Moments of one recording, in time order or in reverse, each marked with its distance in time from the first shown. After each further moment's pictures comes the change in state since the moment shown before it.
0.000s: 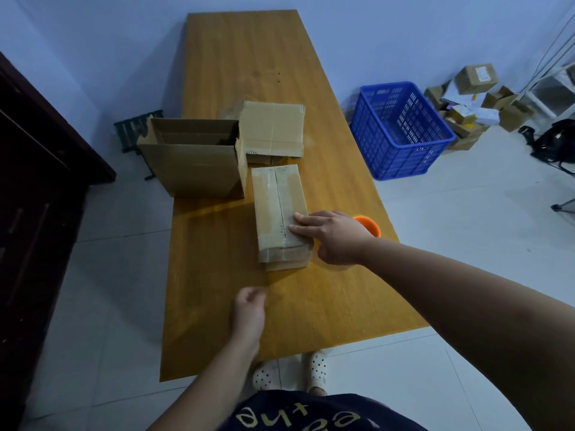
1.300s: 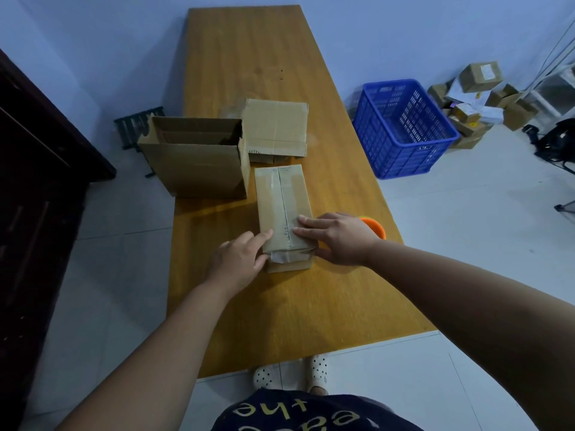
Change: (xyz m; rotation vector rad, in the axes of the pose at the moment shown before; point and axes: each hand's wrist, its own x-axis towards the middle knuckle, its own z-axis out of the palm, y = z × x) left_hand 0.055 0.074 -0.034 1.088 -0.095 0.945; right_hand 0.005 0.010 0.010 -0.014 0.122 -0.101
